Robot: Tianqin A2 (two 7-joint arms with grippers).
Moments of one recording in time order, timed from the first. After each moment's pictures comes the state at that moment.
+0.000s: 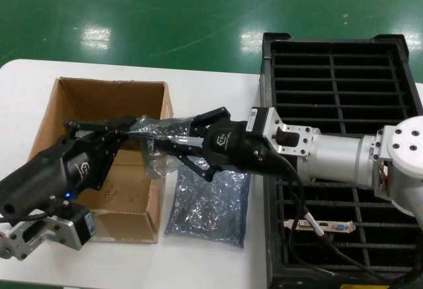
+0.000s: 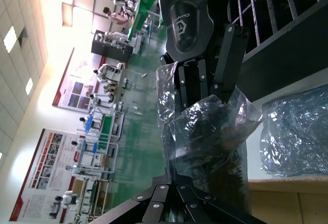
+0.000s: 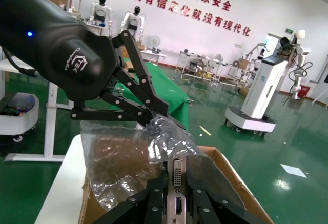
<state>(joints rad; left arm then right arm) -0.06 -0.76 1.61 -1.84 -1.64 0.35 0.73 0.90 0.19 -2.04 0.98 1.67 -0.95 -0.18</state>
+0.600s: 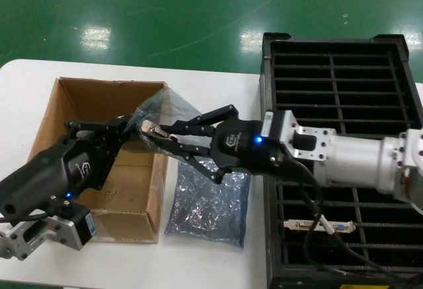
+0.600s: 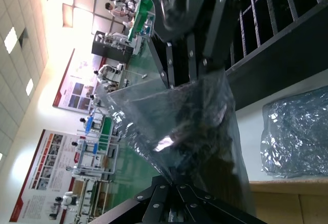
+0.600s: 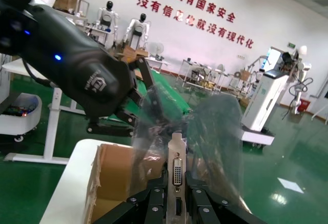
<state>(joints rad) -0.06 -0.76 1.61 -1.84 -1.64 0.35 0.73 0.85 0.25 -2.03 1.12 1.69 -0.97 -0.16</state>
